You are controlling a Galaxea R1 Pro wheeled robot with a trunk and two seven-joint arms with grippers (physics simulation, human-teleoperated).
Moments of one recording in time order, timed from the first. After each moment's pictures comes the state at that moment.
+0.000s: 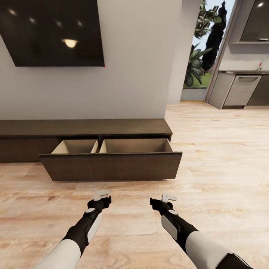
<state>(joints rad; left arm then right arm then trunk) -0.61 -0.11 -0.03 -0.57 0.14 0.09 0.21 -0.72 0.08 0.53 -0.34 -0.68 -0.08 -0.20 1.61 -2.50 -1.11</state>
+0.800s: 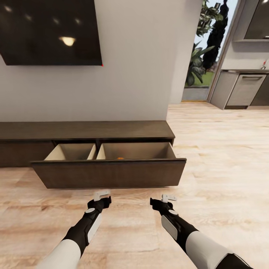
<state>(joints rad) -0.61 -0.11 -0.03 -0.57 0.14 0.08 0.21 -0.72 0.08 0.53 -0.34 -0.68 -0.08 -0.20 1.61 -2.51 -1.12</state>
